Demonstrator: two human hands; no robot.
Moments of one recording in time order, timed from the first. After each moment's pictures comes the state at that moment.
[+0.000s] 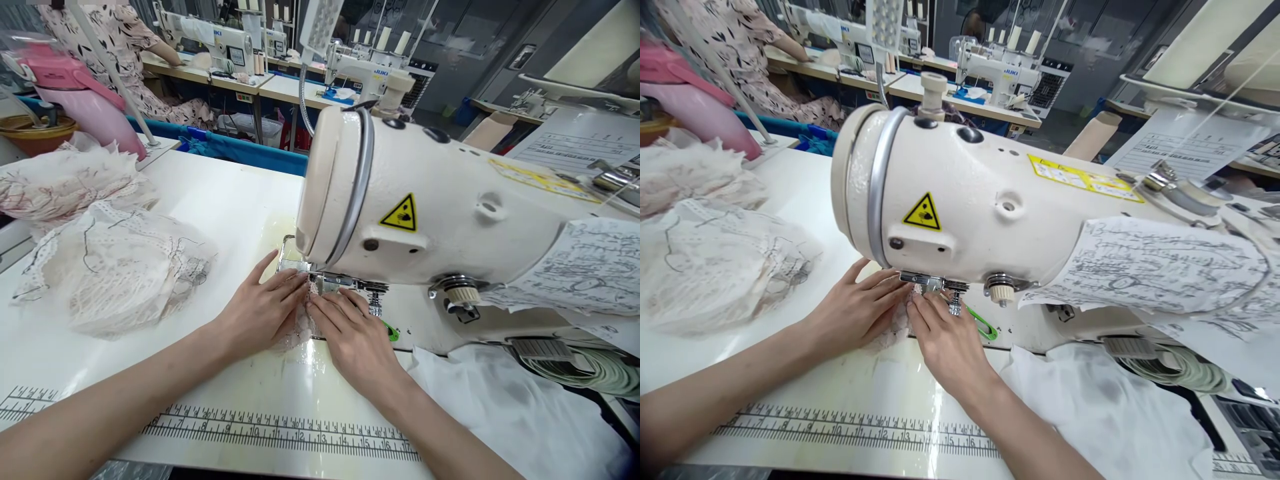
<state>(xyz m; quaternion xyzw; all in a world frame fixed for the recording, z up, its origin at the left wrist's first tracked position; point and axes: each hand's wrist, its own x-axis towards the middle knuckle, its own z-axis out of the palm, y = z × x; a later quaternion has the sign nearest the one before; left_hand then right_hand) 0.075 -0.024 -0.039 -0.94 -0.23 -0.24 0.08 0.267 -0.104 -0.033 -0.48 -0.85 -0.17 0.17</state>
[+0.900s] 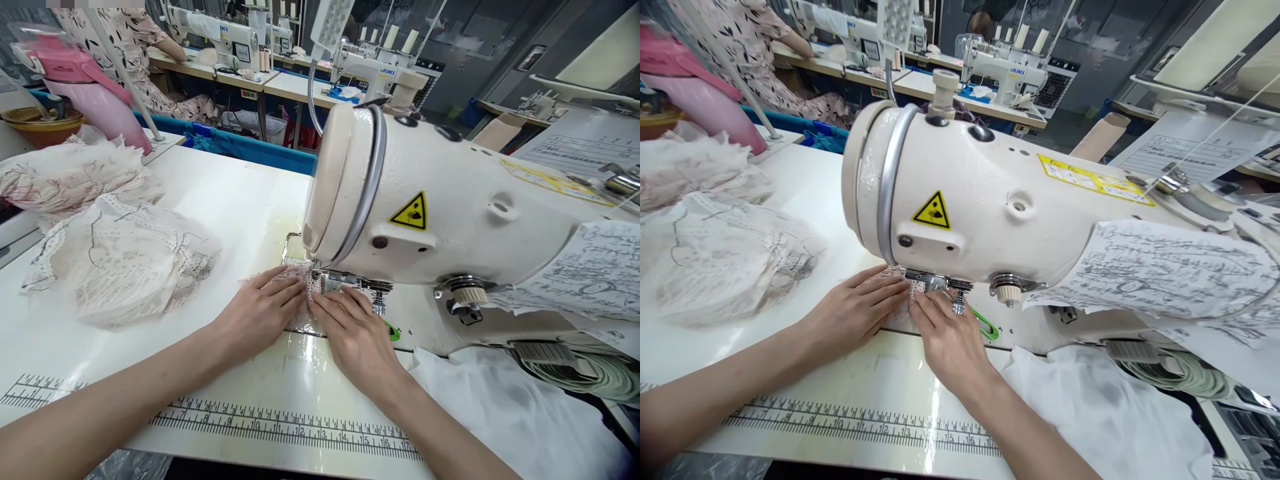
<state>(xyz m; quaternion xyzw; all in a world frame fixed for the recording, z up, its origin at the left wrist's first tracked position) 0.069 -0.029 -0.041 -0.95 -0.20 -0.24 0.10 0.267 -0.104 -0.036 -0.49 -0.84 -0.11 0.19</state>
